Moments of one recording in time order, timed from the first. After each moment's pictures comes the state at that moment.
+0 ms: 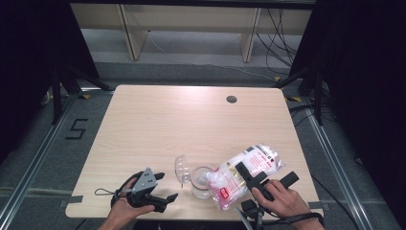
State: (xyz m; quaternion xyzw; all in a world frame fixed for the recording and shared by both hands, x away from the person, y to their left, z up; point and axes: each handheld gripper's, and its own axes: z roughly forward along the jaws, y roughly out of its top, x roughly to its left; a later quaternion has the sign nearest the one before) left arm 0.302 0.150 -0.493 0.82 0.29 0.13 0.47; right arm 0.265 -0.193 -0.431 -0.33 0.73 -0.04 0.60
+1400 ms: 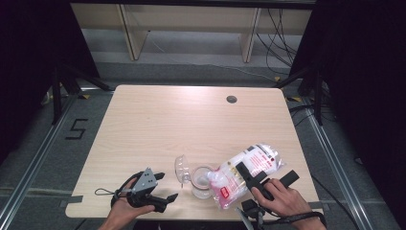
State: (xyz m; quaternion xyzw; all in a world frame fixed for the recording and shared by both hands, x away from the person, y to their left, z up) left arm 0.302 0.150 -0.493 0.82 0.30 0.13 0.47; right arm 0.266 -0.194 -0.430 -0.34 0.73 -0.05 0.60
